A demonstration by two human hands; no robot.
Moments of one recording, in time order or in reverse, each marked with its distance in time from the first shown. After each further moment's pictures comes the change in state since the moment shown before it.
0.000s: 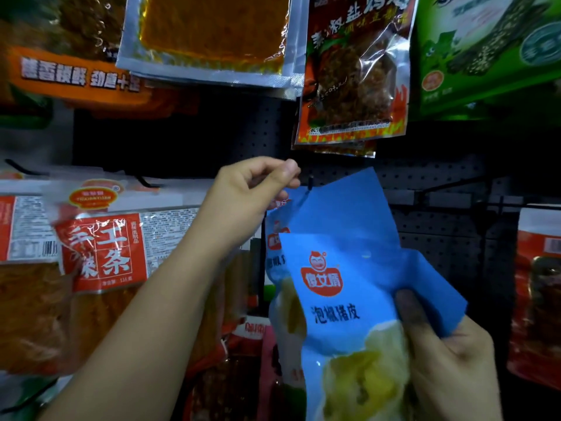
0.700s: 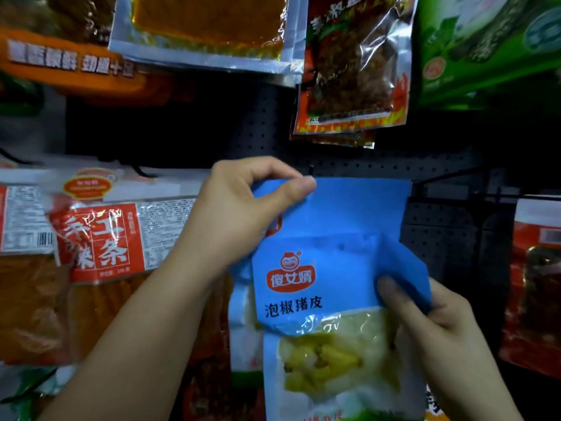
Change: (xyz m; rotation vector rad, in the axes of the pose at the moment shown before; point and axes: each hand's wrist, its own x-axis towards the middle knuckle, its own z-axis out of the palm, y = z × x) left_hand -0.023 0.011 -0.003 0.039 0.009 0.067; right_hand 0.012 -0.012 -0.008 -0.057 -0.366 0.010
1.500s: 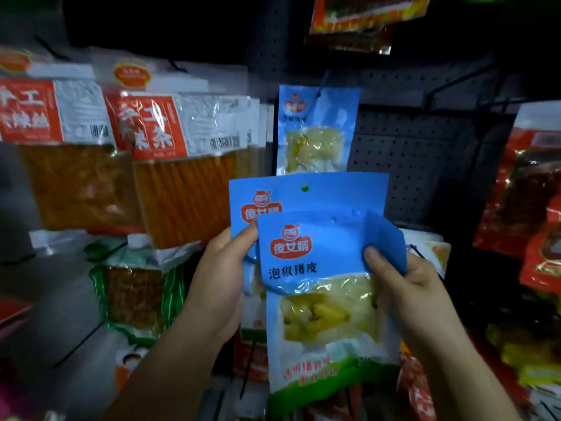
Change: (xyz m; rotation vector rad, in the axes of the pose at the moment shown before) left_hand -0.172 -0.031 -0.012 -0.668 0.080 -0.630; right_hand -0.098 0.007 0.014 0.012 0.011 0.410
